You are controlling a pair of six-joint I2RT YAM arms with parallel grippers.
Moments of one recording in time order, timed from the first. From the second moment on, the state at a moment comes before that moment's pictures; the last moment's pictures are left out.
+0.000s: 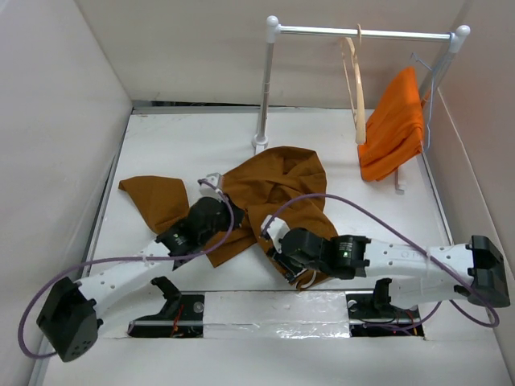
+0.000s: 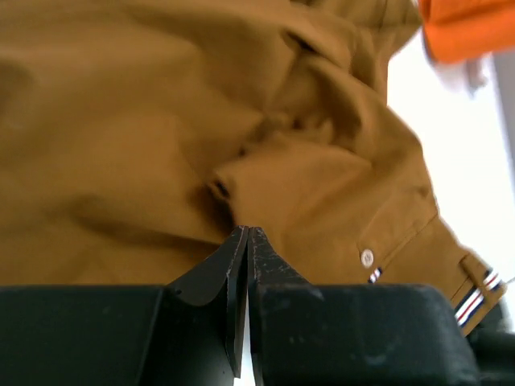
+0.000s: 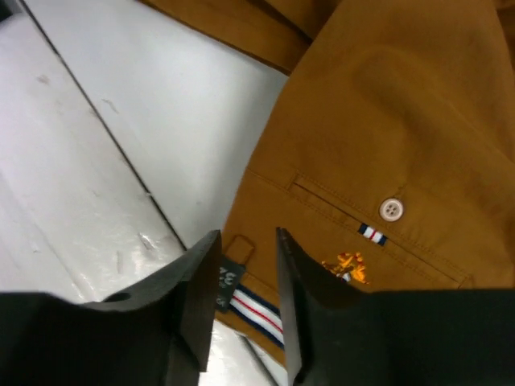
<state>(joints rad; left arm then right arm) -0.69 0.91 0.47 -0.01 -0.16 -0.73 1.32 1.16 0.84 -0.45 0.26 0.18</state>
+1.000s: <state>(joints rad) -1.05 0.93 0.35 -0.35 -0.58 -1.21 1.53 1.63 0.97 -0.66 0.78 0.66</state>
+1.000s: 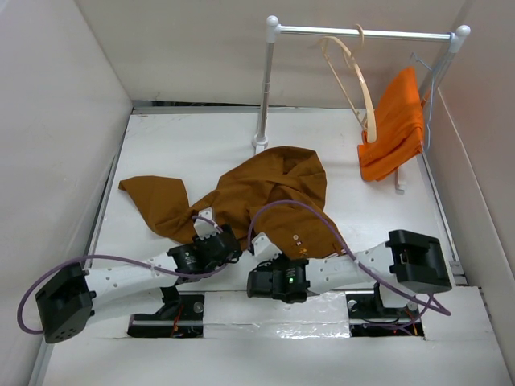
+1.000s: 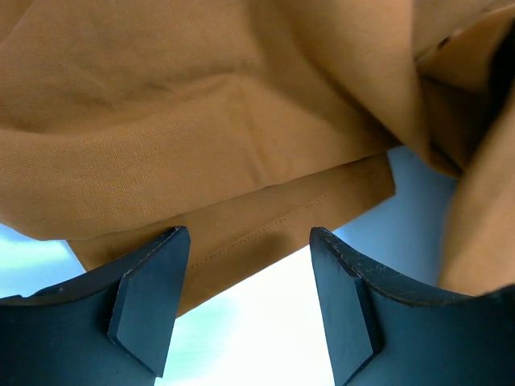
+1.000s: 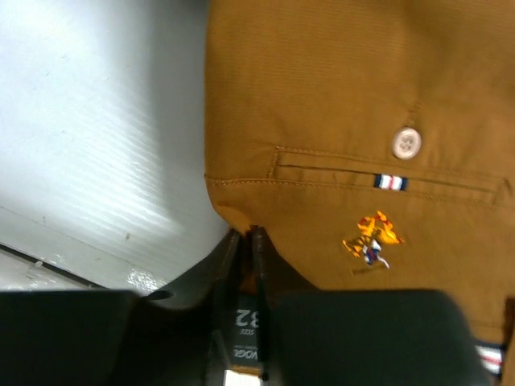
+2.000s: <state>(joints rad) -1.05 0.69 0.46 -0.52 -0.76 -1.19 0.50 0.65 0.77 -0.55 0.66 0.37</state>
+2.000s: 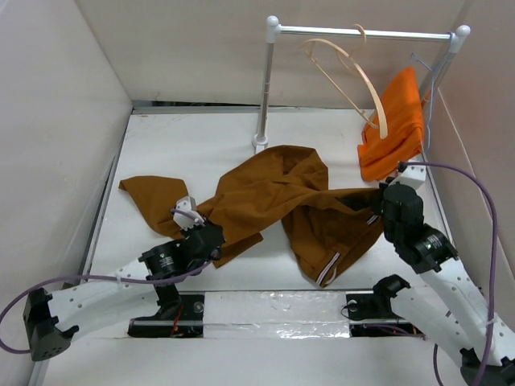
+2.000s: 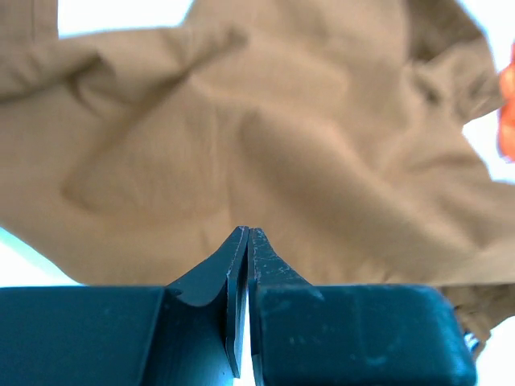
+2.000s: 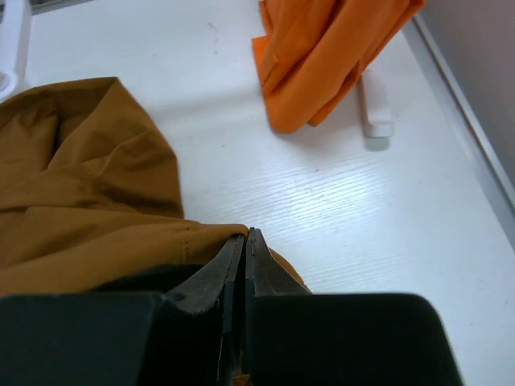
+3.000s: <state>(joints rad) -0.93 0.61 0.38 -0.64 -0.65 -1.43 0.03 0.72 0.70 -0.25 0.32 0.32</state>
